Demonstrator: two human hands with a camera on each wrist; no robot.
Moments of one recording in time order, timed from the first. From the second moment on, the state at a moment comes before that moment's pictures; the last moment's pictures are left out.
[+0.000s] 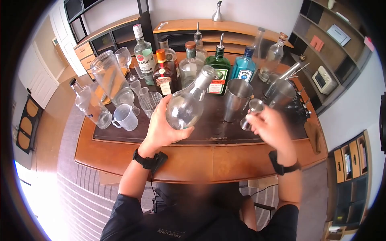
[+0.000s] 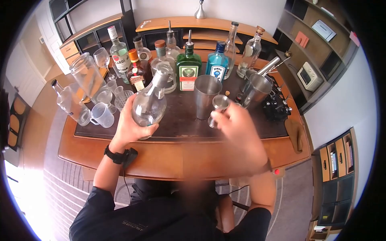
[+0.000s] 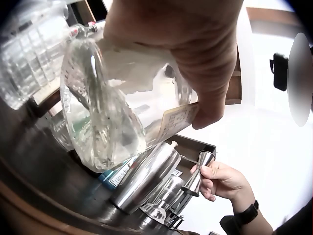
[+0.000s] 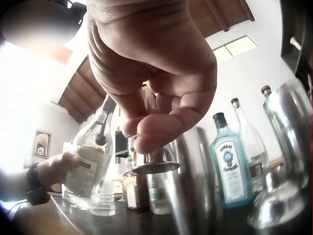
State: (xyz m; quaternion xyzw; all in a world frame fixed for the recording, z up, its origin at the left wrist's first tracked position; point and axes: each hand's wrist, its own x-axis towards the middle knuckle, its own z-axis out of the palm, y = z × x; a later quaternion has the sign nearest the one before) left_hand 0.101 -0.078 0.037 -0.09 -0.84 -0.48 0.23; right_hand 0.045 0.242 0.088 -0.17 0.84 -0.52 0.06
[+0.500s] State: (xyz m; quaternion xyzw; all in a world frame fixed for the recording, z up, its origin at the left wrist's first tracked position) left_hand 0.091 -0.080 0.022 -0.10 -0.77 -0.60 0.21; right_hand -0.040 0.231 0.124 -0.21 0.97 0.01 -0.12
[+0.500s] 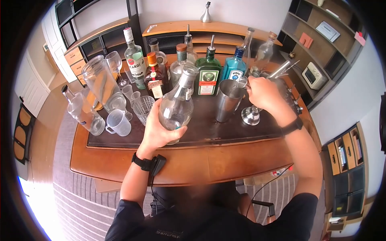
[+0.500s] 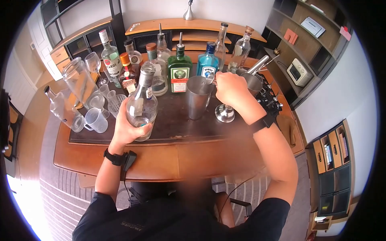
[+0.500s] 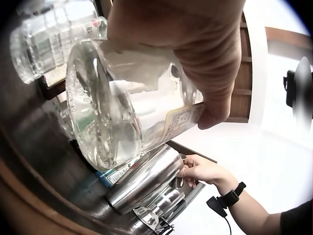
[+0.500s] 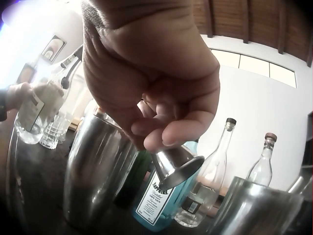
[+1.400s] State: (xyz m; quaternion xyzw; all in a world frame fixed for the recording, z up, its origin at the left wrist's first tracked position) left_hand 0.094 -0.098 0.013 -0.09 -0.79 -0.56 0.23; right_hand 0.049 0.178 0.122 -0.27 0.84 -0.47 -0.03
